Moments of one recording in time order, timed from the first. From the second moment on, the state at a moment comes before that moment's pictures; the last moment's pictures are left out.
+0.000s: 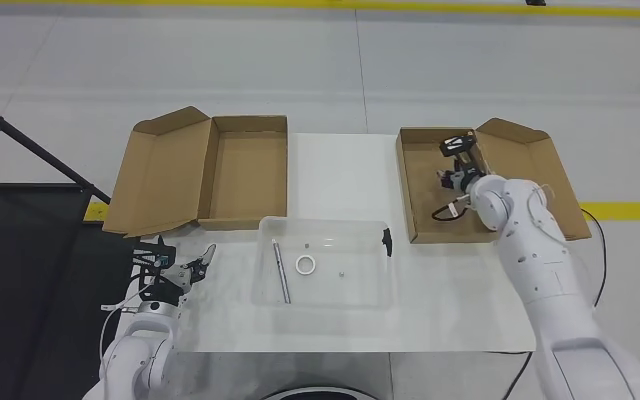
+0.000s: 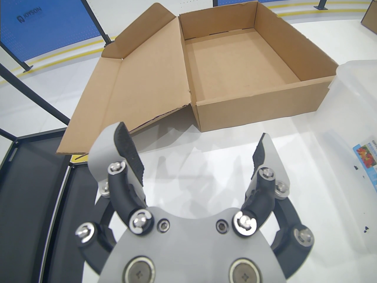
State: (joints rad) left arm 1.77 -1.16 -1.58 -1.84 1.34 0.10 0.02; right arm -0.57 -1.19 1.14 -0.86 -1.23 -0.26 0.53
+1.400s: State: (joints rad) left arm 1.77 -1.16 -1.58 -1.84 1.34 0.10 0.02; right arm -0.74 -1.13 1.03 -1.57 -0.81 -0.94 0.89
